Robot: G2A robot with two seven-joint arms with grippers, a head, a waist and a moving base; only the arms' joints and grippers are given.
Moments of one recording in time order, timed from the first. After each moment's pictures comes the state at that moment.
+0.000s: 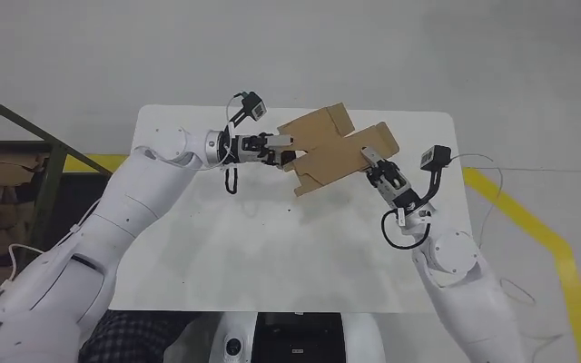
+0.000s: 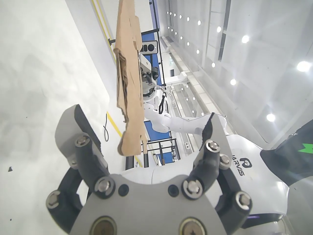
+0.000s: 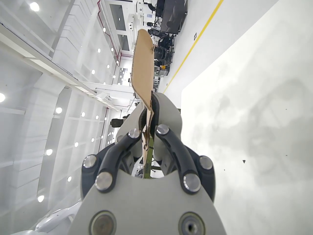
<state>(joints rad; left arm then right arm) 0.63 -1.02 -0.73 -1.12 -0.81 -0.41 -1.18 -1.42 -1.17 1.26 -1.79 0.26 -0.17 0.27</state>
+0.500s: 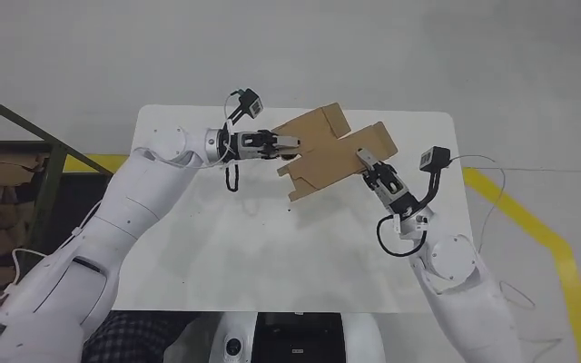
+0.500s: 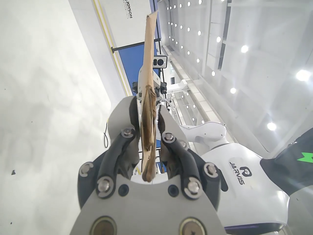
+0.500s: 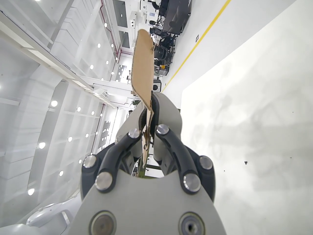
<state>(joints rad) 0.66 -1.03 -0.79 -1.13 -0.77 -0.37 -1.15 -1.45 -1.17 1.26 -1.85 0.17 -0.18 0.26</state>
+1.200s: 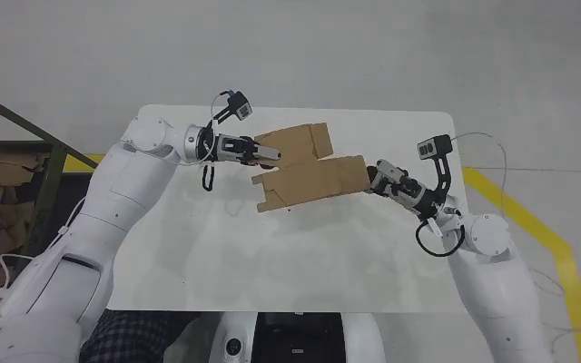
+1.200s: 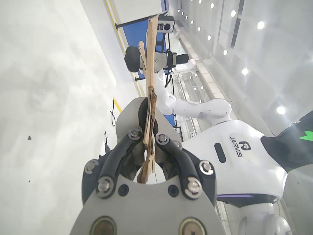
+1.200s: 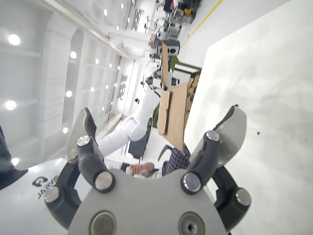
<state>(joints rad) 0.64 -1.01 -0.89 -1.07 -0.73 -0.35 -1.45 -1.30 -1.14 1.39 -1.63 0.44 -0.33 0.97</state>
